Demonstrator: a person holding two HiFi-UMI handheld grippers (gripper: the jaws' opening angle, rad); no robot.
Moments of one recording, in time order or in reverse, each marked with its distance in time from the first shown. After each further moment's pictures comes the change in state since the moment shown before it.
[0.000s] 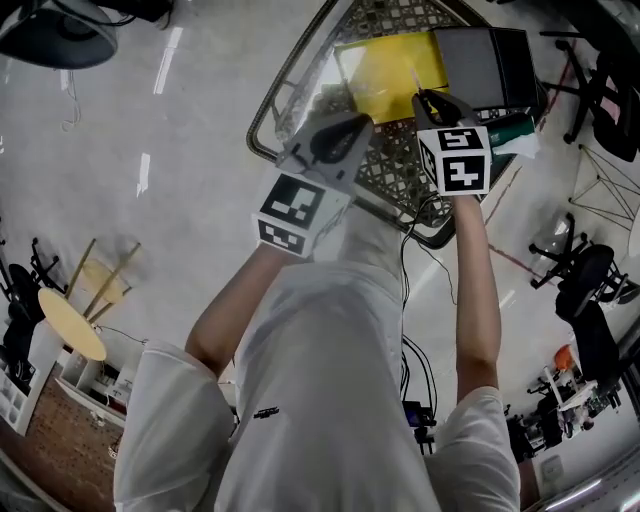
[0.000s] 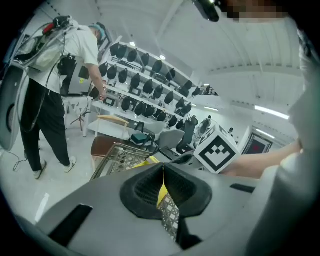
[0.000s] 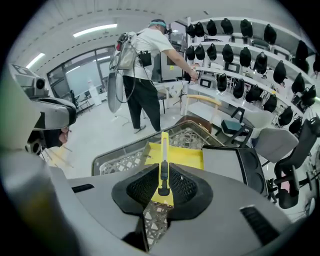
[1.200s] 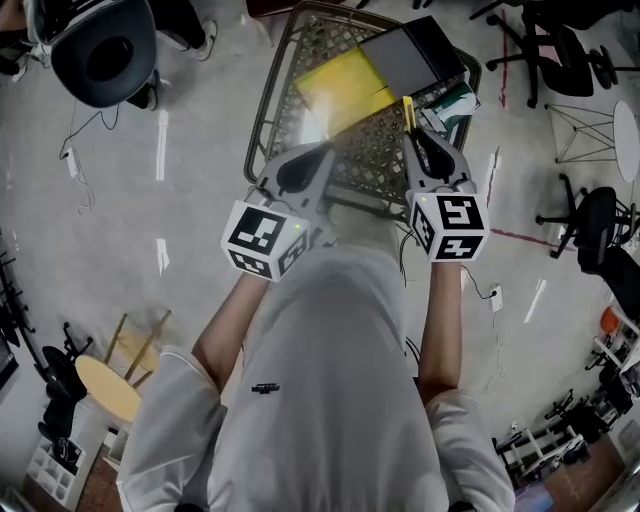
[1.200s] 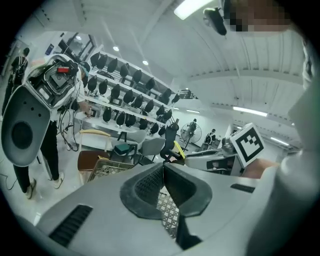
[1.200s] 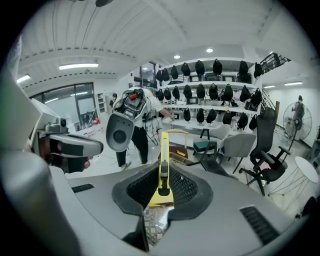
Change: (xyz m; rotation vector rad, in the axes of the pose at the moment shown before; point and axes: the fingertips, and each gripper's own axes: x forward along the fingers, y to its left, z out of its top) left arm -0.096 -0.086 0.064 0.114 -0.049 -0.164; right arm -0.230 0.036 0.028 0.265 -0.382 -0.234
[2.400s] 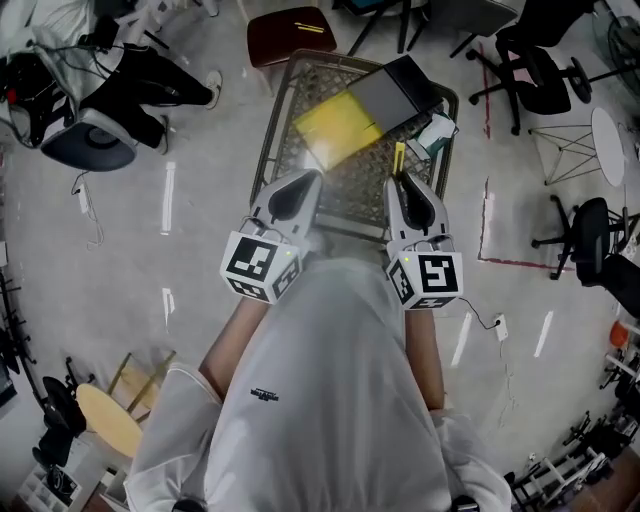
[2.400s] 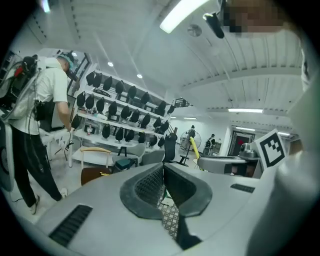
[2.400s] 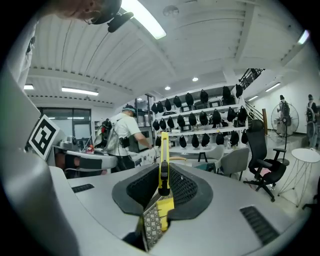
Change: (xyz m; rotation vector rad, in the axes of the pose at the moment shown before) left arm -0.045 -0.033 0.039 0.097 -0.129 0.018; right arm -0.091 0.039 0.040 0.095 -0.355 -0.057
